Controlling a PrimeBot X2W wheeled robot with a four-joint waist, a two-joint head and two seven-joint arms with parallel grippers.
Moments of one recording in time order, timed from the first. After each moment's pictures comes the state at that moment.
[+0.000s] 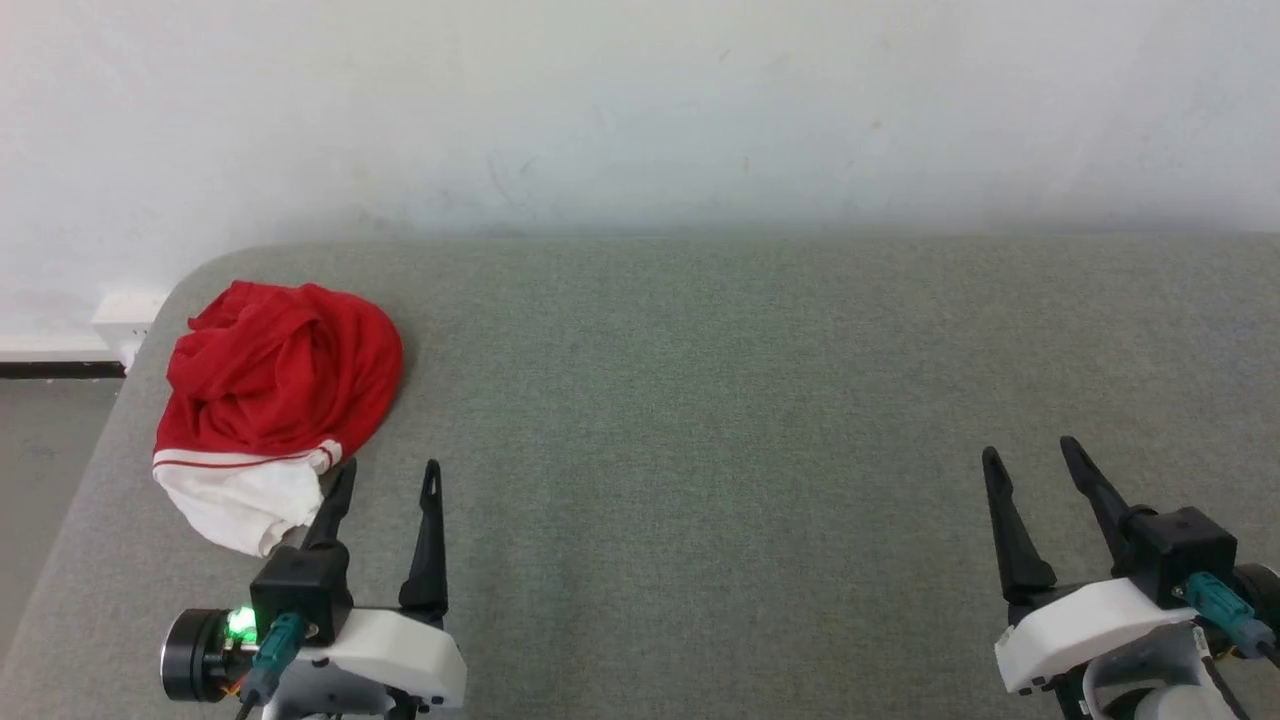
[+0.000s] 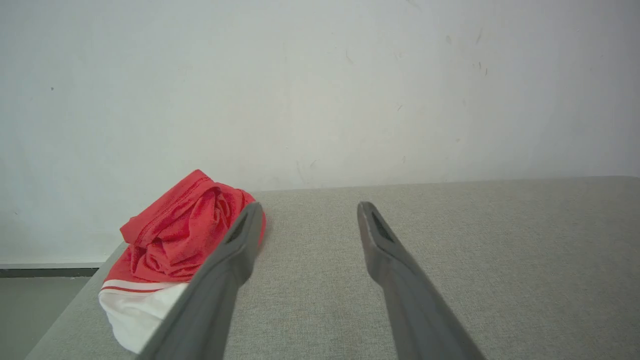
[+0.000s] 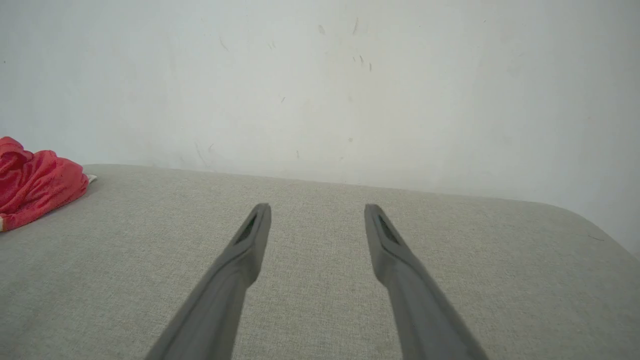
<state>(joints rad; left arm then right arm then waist) 0.04 0.05 -0.02 -0.03 -0.02 0.00 -0.09 0.02 -0.05 -0.05 0.04 0.05 0.13 -0.09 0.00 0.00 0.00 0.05</state>
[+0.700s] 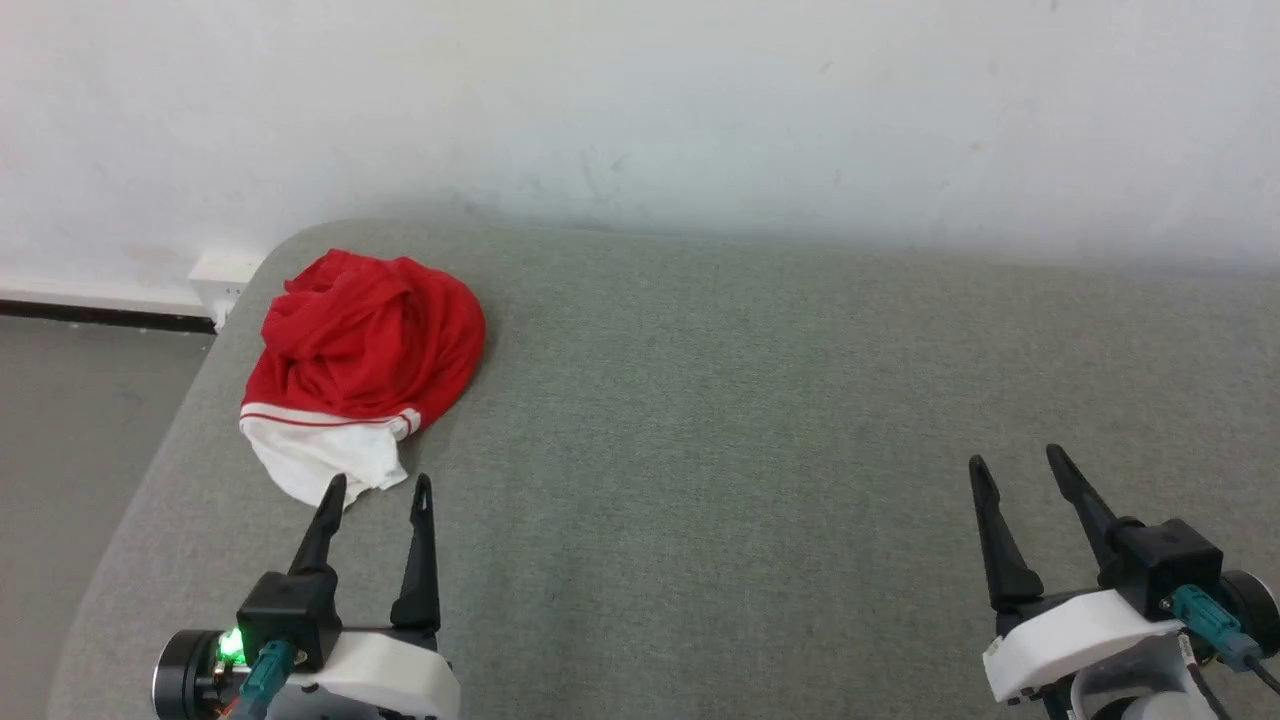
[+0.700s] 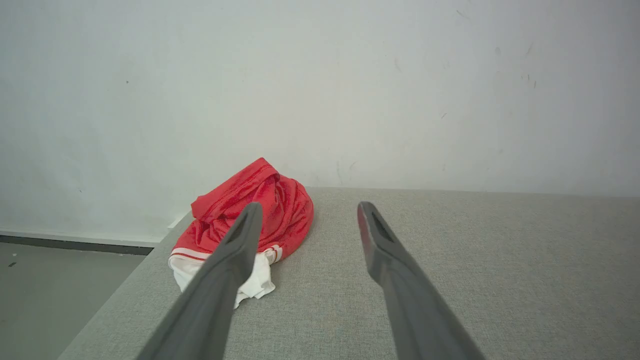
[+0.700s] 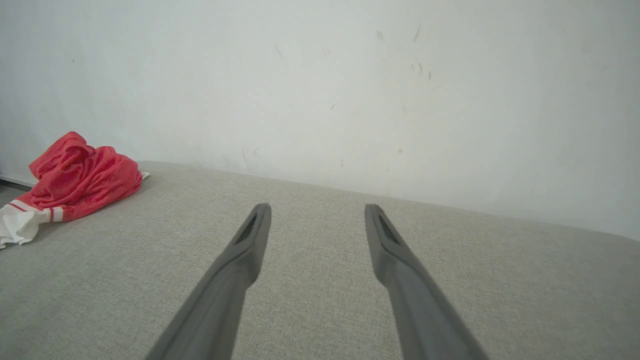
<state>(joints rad) 0.08 0.05 -0.01 -0.04 -0.03 0.00 -0.13 0.03 -0.05 -0.03 0.07 0.06 0.13 -0.13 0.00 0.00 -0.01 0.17</state>
